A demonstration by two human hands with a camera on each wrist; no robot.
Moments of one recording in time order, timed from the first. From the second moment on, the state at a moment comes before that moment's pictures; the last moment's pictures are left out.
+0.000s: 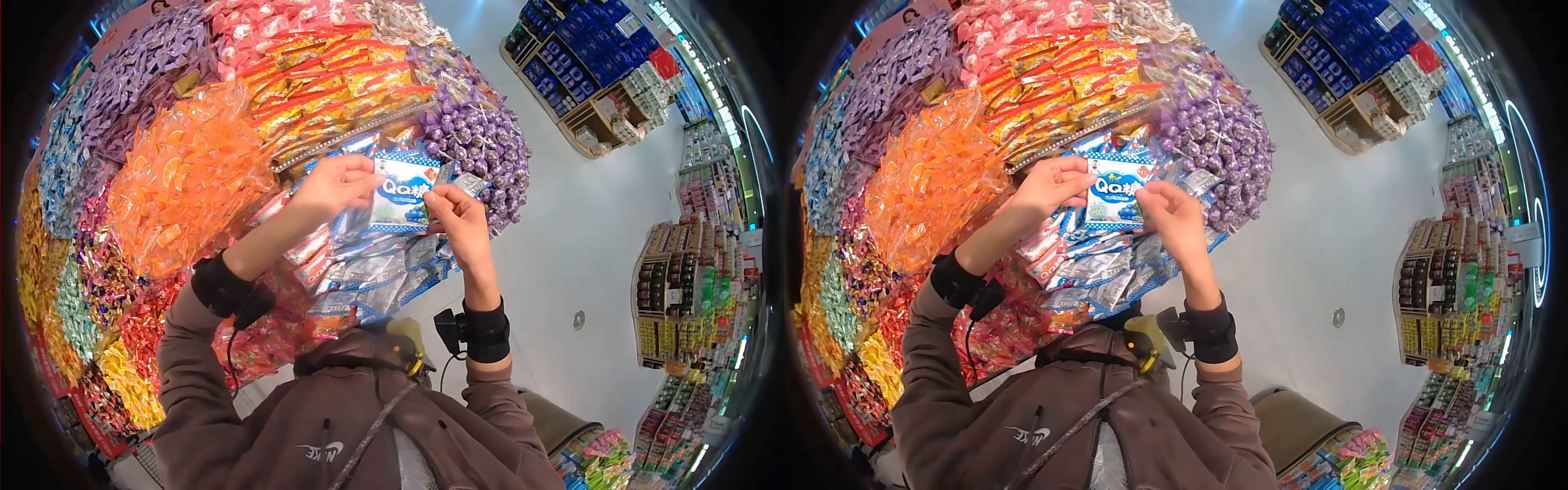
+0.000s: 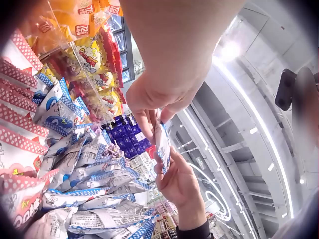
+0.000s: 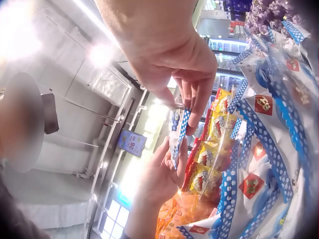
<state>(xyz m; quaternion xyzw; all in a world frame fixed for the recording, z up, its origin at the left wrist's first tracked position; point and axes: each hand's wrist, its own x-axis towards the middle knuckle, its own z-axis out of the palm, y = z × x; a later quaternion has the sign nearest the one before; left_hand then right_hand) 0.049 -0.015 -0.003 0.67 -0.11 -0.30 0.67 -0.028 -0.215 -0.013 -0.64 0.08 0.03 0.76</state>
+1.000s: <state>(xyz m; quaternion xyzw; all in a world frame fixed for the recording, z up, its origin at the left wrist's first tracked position) 0.047 -0.036 0.004 0.67 -0.14 -0.31 0.66 -0.010 -0.228 -0.016 -0.66 0.03 -0.07 0.75</state>
